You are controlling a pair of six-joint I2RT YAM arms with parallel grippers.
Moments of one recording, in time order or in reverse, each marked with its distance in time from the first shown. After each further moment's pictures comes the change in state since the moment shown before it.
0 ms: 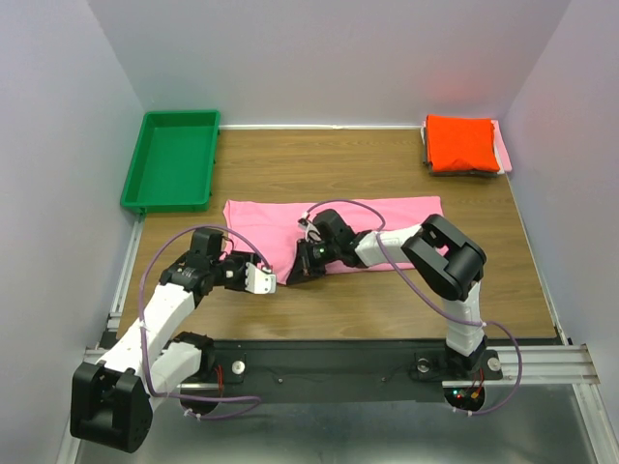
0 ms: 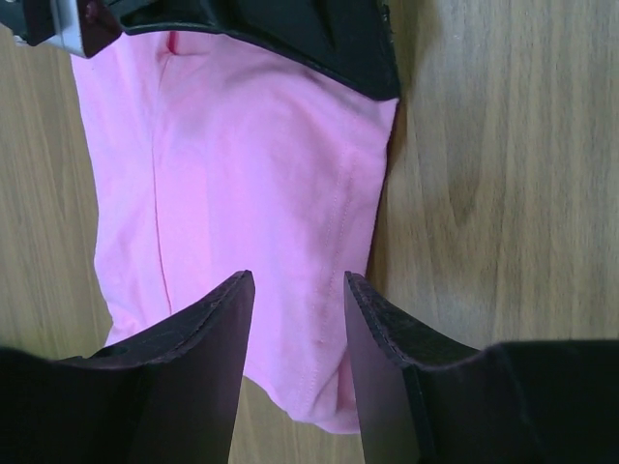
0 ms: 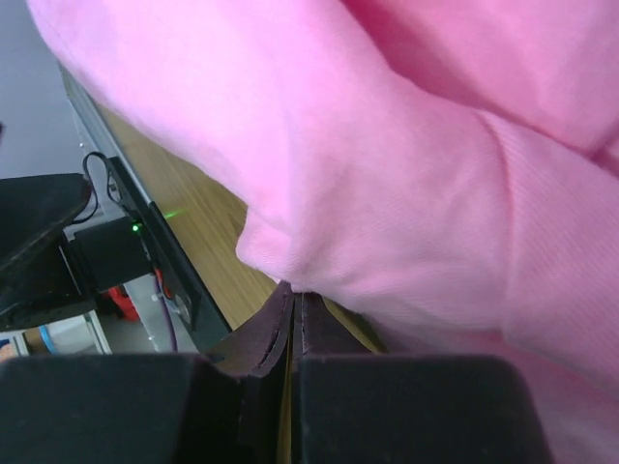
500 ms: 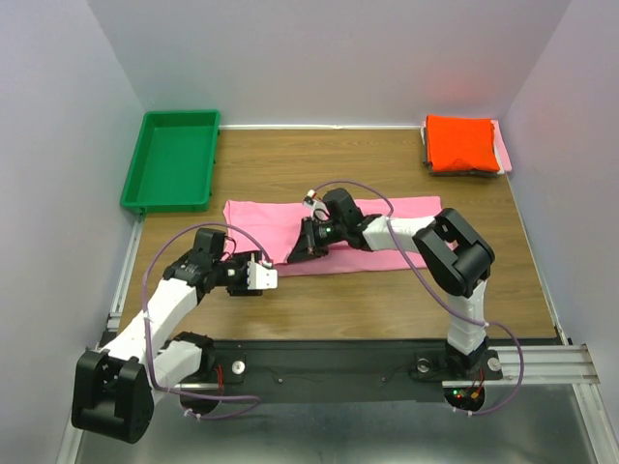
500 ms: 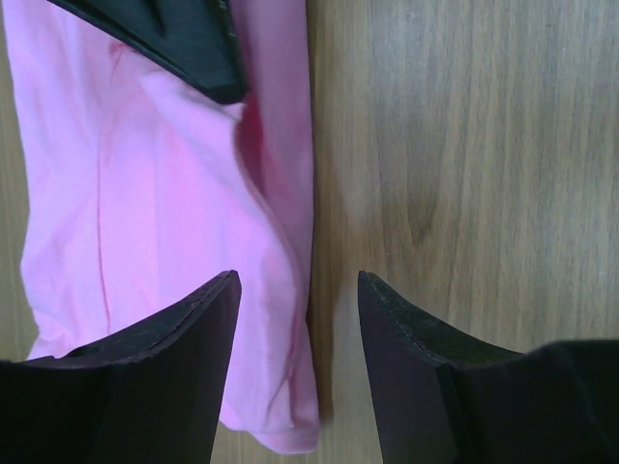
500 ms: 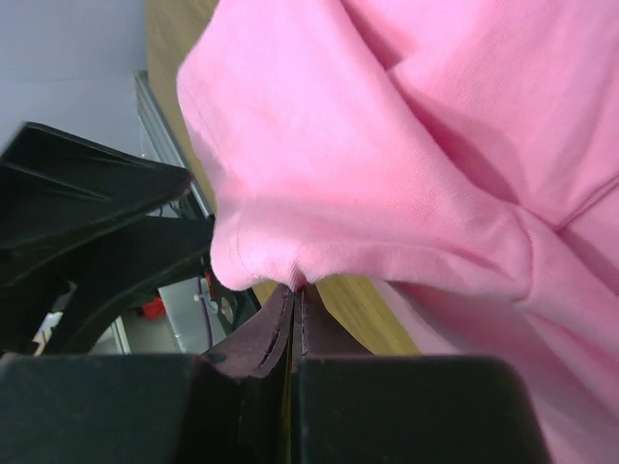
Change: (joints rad) left arm 0.000 0.037 0.000 -0.015 0.037 -0.104; right arm -0.090 -0.019 0.087 -0.024 -0.107 -0.026
